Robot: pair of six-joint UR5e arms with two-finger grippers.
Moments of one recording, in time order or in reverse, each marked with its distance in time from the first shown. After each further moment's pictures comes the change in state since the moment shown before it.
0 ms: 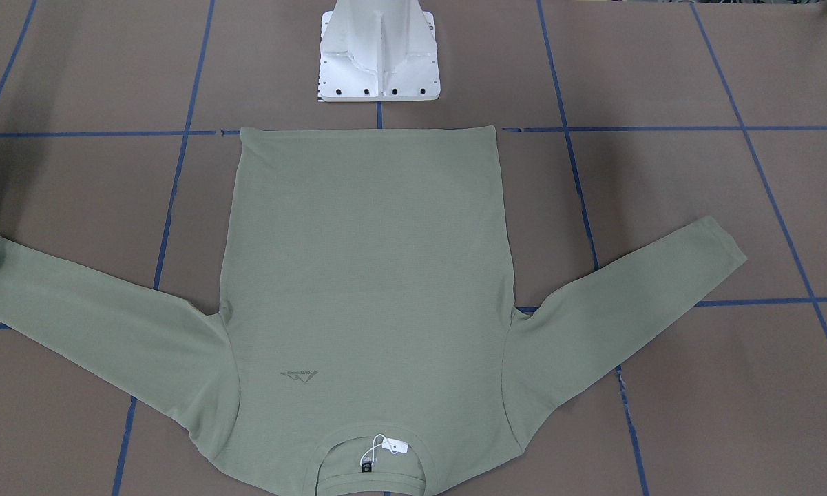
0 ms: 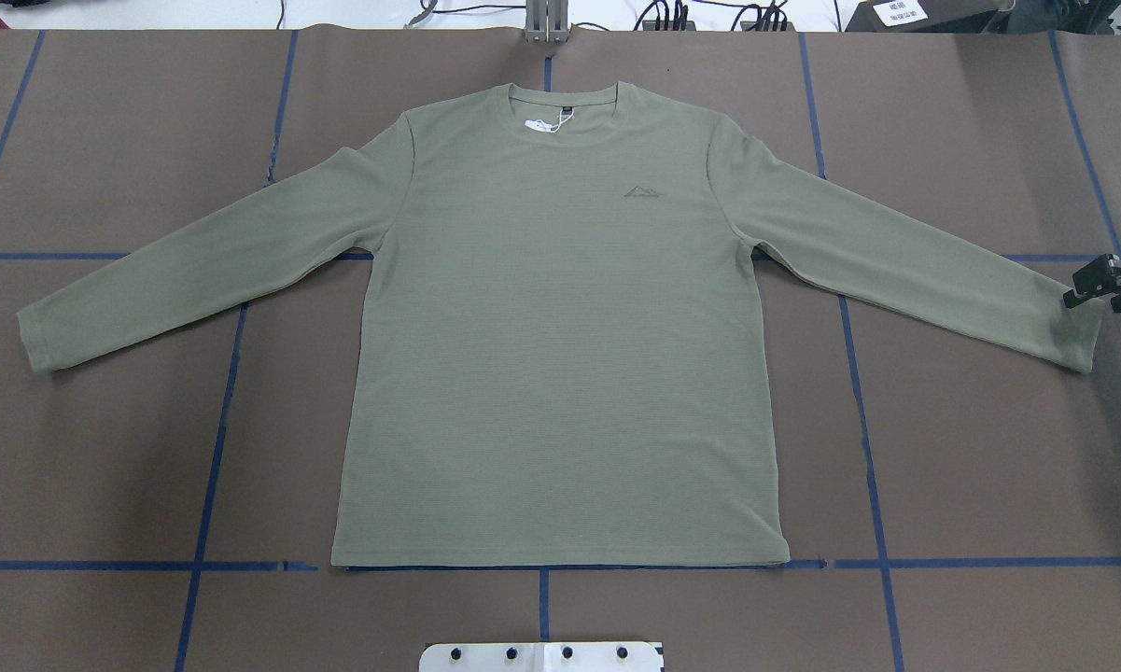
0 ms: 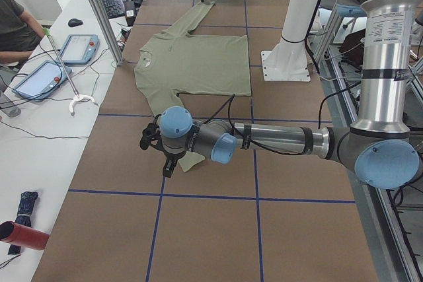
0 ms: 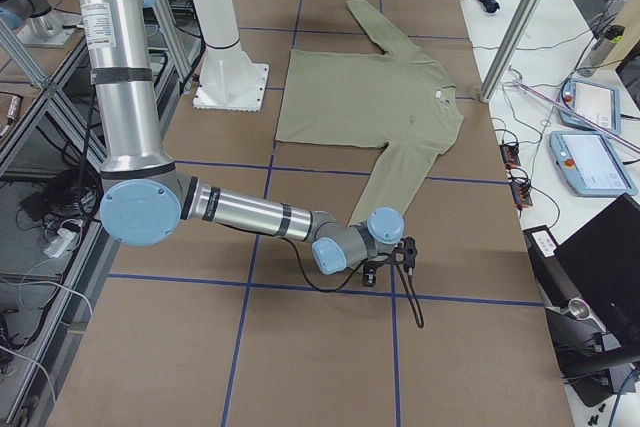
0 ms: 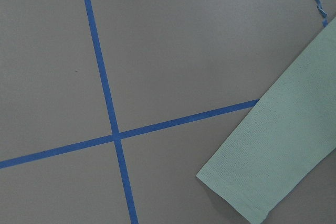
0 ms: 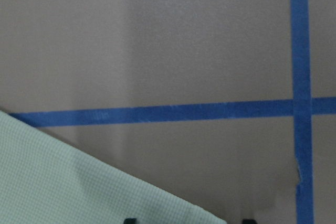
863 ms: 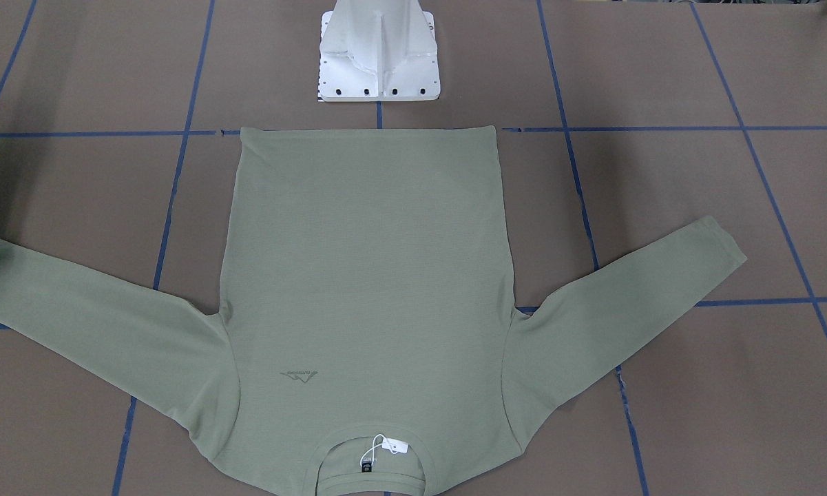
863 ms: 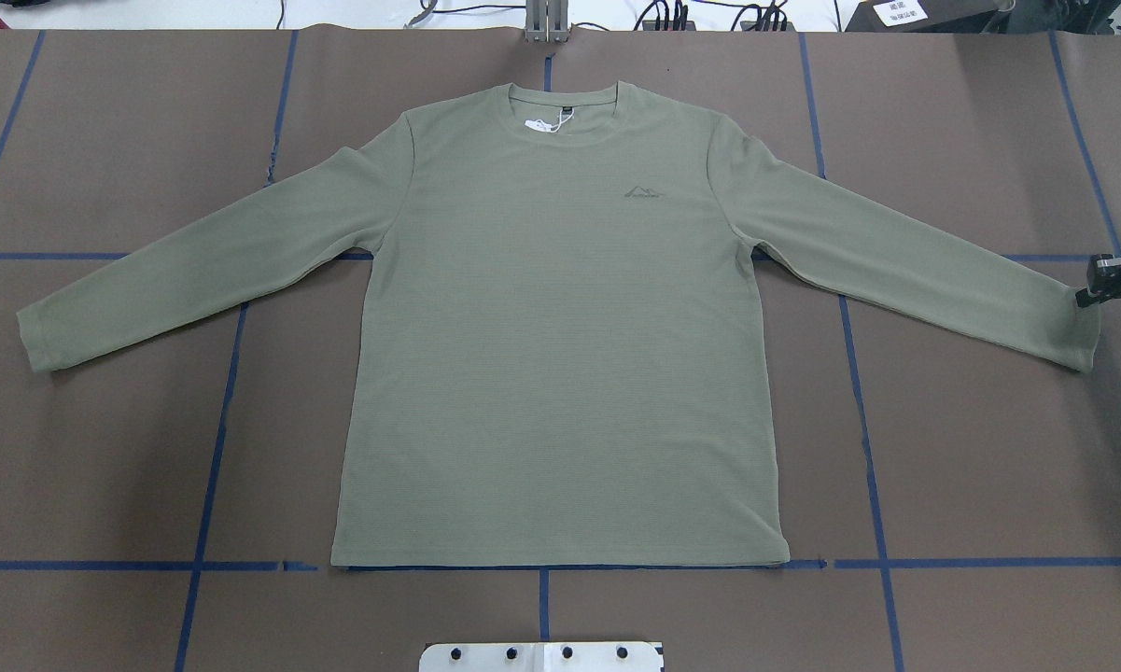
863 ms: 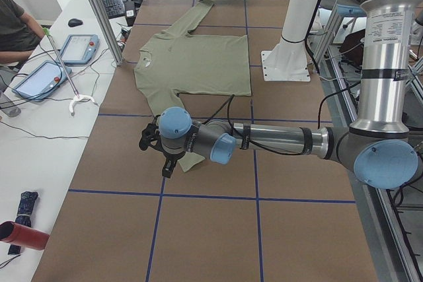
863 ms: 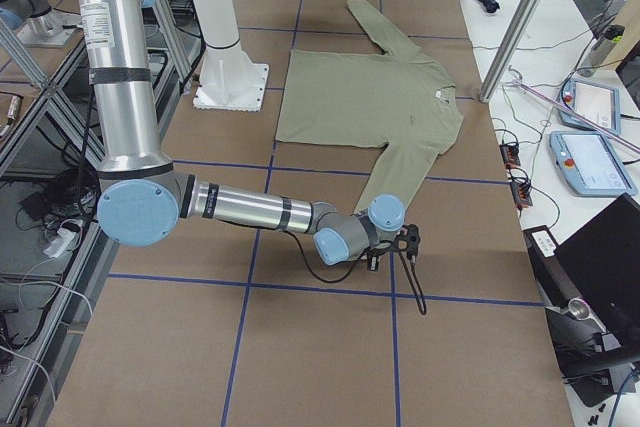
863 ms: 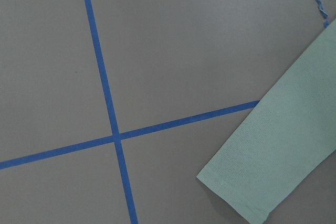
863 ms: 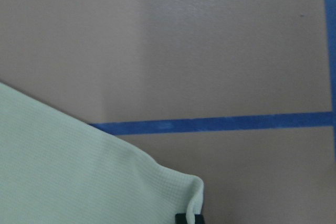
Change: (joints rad) left arm 0.000 -0.001 0.003 -0.001 -0.002 0.000; right arm 0.000 -0.013 0.122 -0.002 0.014 0.058
